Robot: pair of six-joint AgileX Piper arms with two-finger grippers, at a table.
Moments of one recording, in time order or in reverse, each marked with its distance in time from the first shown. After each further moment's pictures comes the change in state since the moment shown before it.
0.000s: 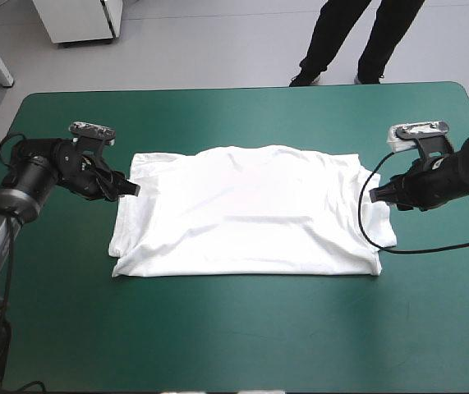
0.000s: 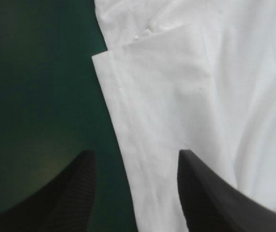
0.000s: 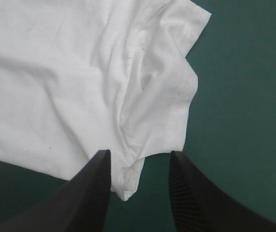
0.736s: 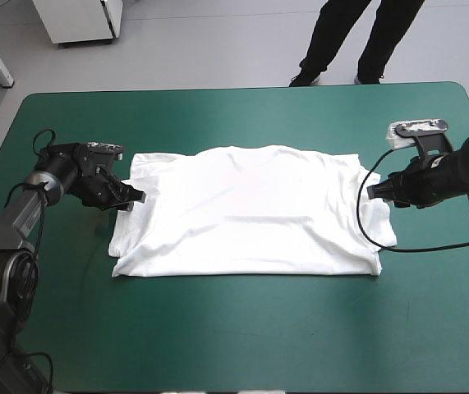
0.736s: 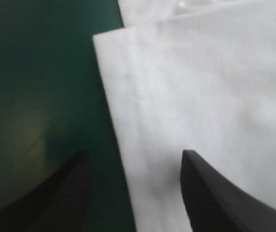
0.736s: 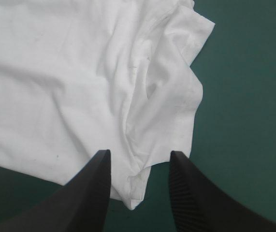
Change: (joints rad) left arm 0.060 0.268 -0.022 -0.060 -0.062 0.019; right arm 0.002 0.000 0.000 0.027 -0.023 0.000
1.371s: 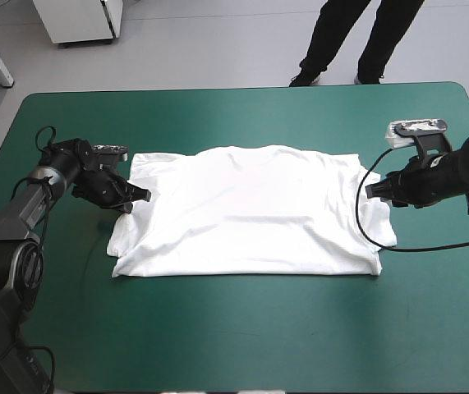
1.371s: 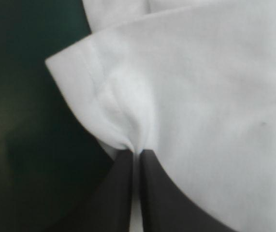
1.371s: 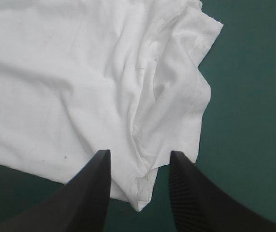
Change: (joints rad) left arm 0.006 0.061 -0.053 -0.101 0.087 0.037; right arm 0.000 0.000 0.000 0.022 0.001 0.000
